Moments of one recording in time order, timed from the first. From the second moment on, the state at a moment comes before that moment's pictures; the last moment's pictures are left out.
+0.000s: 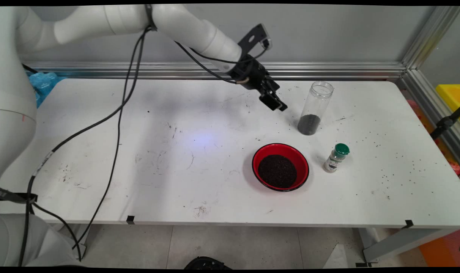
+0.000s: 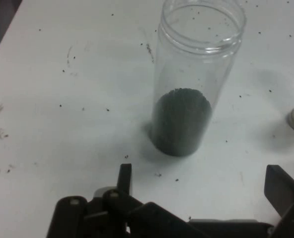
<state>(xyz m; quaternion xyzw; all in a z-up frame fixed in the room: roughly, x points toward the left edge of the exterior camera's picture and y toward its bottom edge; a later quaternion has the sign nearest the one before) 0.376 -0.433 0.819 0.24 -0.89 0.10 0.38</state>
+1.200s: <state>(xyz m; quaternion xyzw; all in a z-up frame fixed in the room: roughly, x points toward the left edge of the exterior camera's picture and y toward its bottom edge) 0.333 -0.463 0.753 0.27 -0.87 0.08 0.42</state>
